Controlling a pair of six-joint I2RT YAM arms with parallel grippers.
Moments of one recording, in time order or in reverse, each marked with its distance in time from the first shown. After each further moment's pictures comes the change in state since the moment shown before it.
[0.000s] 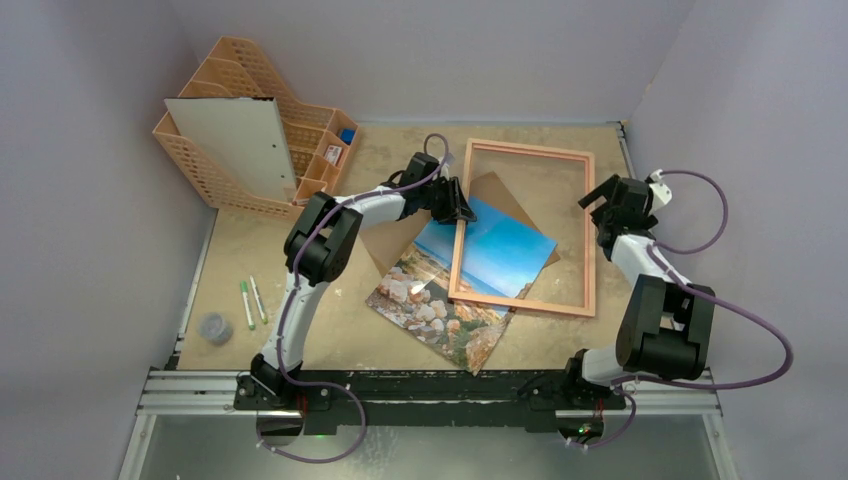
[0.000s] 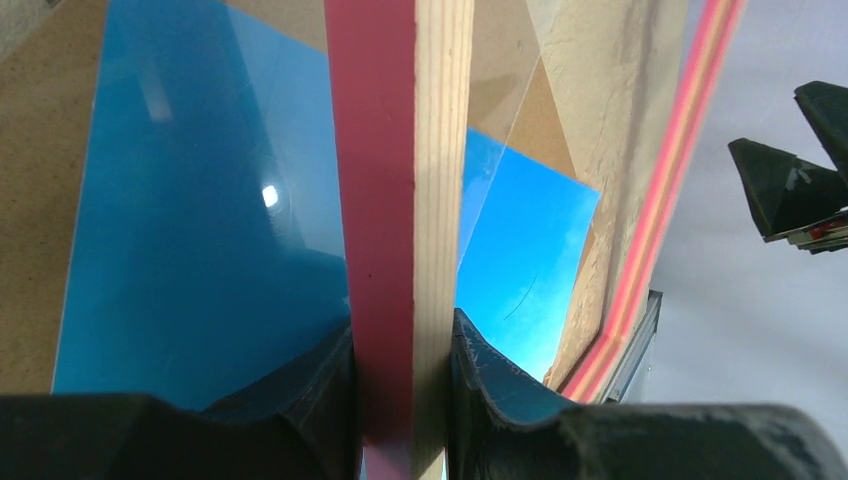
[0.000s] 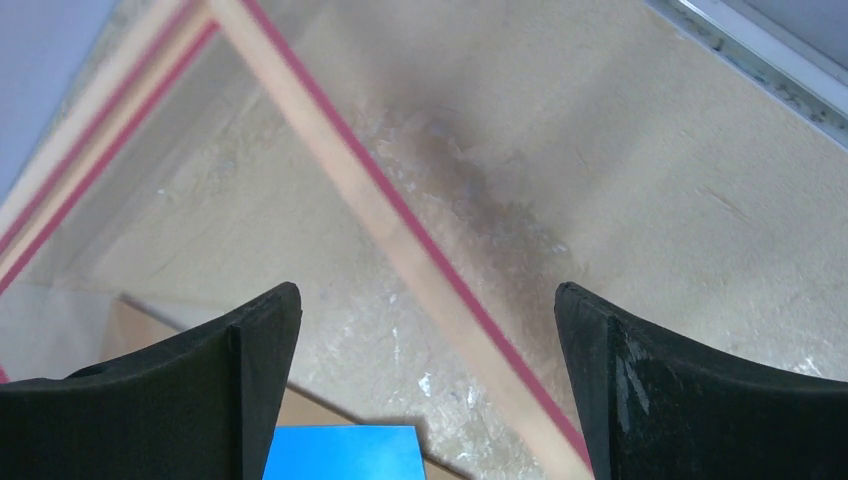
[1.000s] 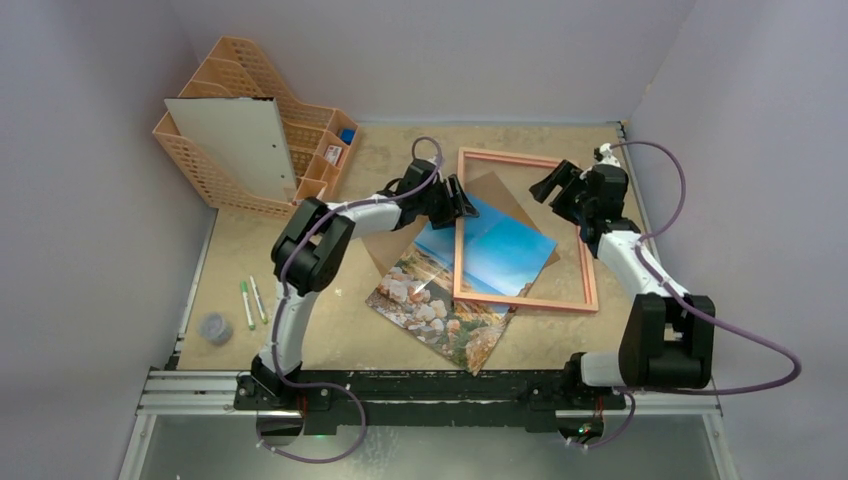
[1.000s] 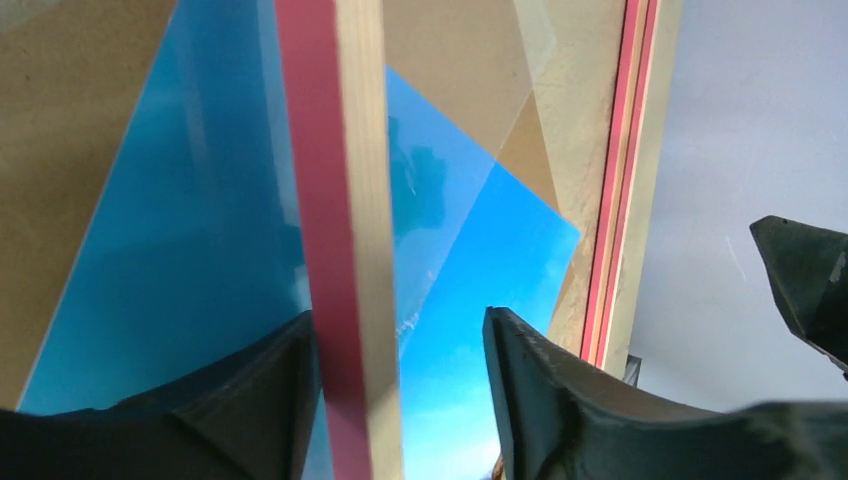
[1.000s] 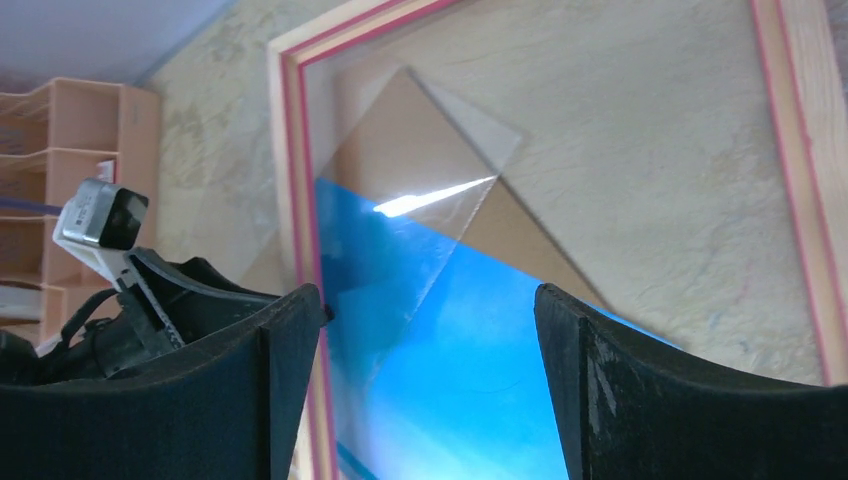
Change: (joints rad) left arm -0.032 -0.124 -0.177 0.119 -0.182 -0.138; right arm 0.182 -0.051 0.073 -0.031 -0.420 -0.080
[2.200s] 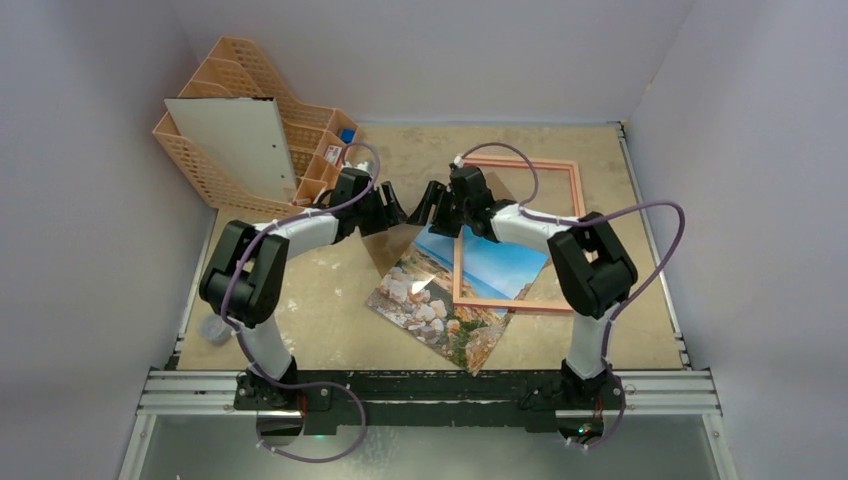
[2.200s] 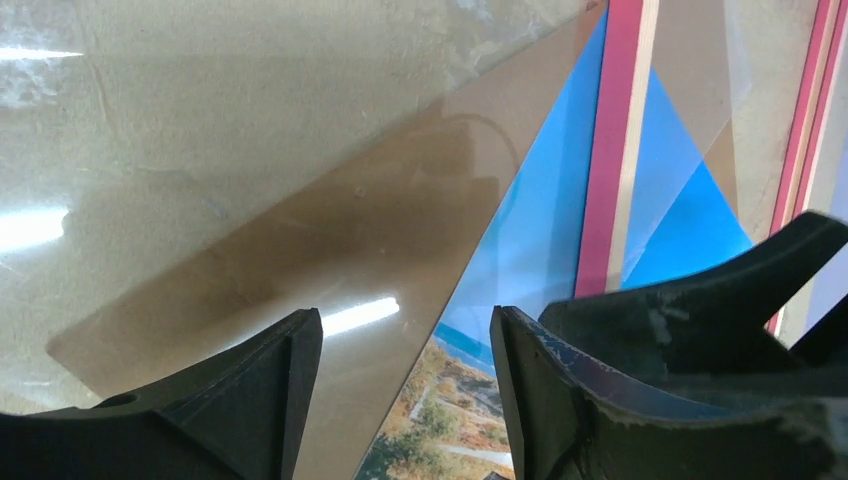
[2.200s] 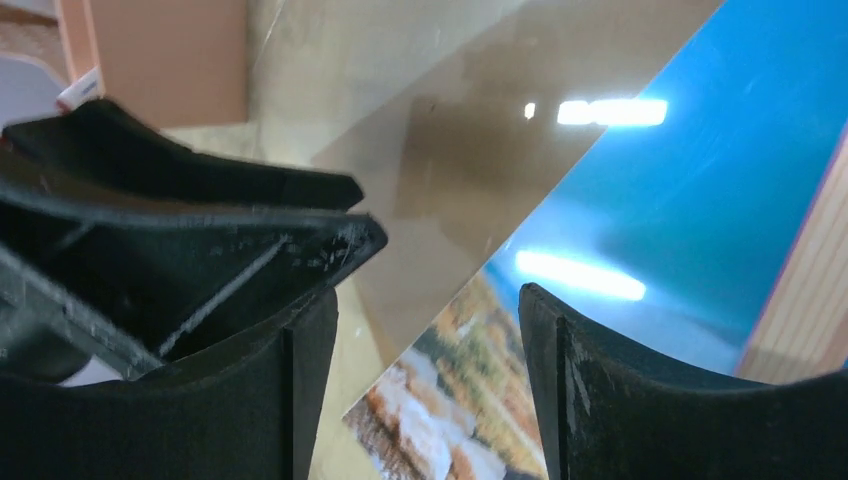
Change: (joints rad) left arm 0.213 -0.445 -0.458 -0.110 -0.157 0.274; right arm 0.619 0.479 0.282 0.050 -0.058 0.294
